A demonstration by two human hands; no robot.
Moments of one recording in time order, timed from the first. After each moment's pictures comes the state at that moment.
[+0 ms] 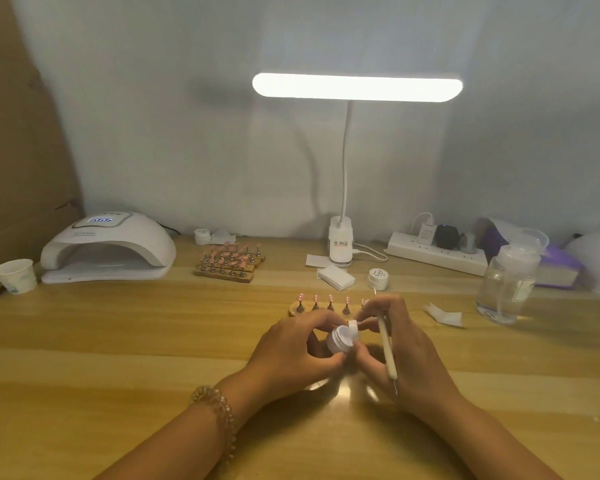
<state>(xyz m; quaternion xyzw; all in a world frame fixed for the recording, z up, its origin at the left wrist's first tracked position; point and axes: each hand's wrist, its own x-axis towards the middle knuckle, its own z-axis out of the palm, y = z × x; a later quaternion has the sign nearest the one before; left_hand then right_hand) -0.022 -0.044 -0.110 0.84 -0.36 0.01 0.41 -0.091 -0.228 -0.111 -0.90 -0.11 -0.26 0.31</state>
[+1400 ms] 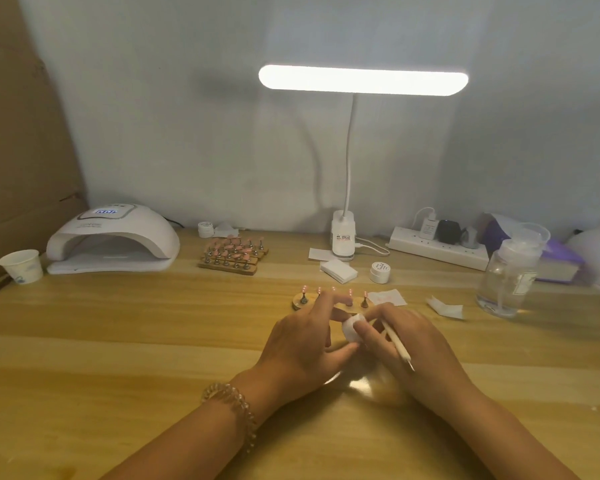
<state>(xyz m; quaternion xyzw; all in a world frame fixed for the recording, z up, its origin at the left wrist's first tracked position) -0.039 -0.053 -0.107 0.85 -0.39 0.17 0.33 -0.102 -0.232 -0.103 -0.94 -0.05 -0.21 0.27</state>
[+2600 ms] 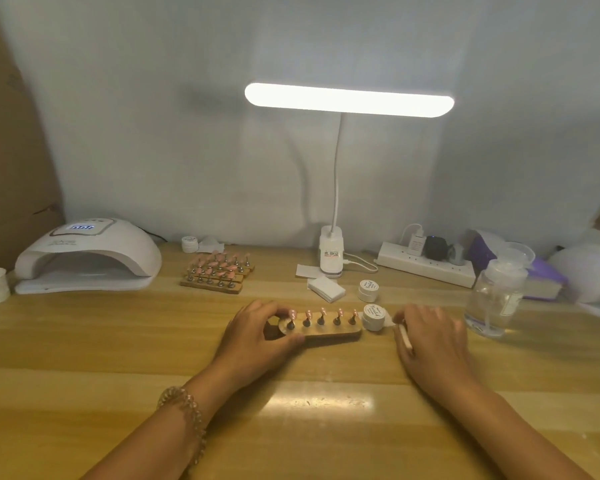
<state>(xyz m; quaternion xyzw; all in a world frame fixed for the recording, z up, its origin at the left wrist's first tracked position) 0.016 -0.021 -0.110 0.88 -0.24 0.07 0.40 -0.062 -0.290 -0.118 -0.97 0.08 -0.22 0.05</state>
